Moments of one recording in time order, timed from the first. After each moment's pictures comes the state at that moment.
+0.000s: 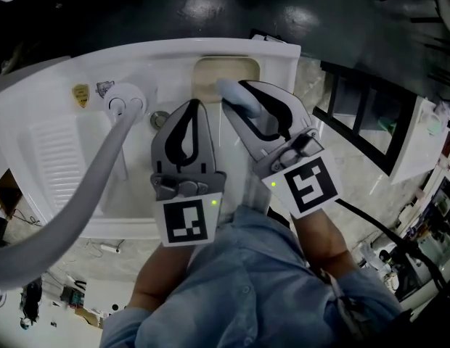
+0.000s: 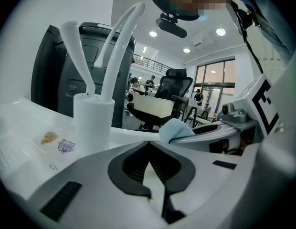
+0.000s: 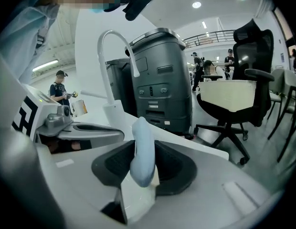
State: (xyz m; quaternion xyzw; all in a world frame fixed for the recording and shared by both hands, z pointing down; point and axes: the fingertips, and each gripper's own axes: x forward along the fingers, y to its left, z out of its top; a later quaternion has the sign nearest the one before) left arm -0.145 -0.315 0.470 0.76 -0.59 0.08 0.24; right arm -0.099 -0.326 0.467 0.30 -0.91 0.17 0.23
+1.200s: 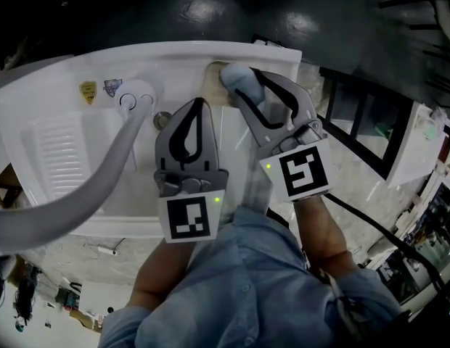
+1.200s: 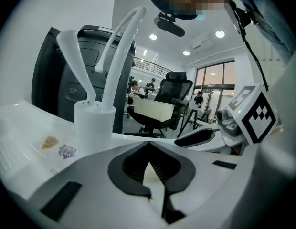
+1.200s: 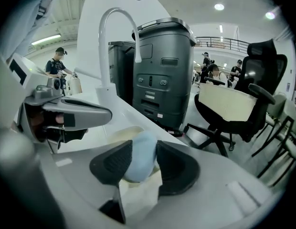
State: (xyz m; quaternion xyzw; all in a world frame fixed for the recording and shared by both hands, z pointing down) left arm -0.148 -0.318 0.459 0.77 -0.60 0.07 0.22; right arm -0.081 -0.339 0.483 0.31 -0.89 0.10 0.33
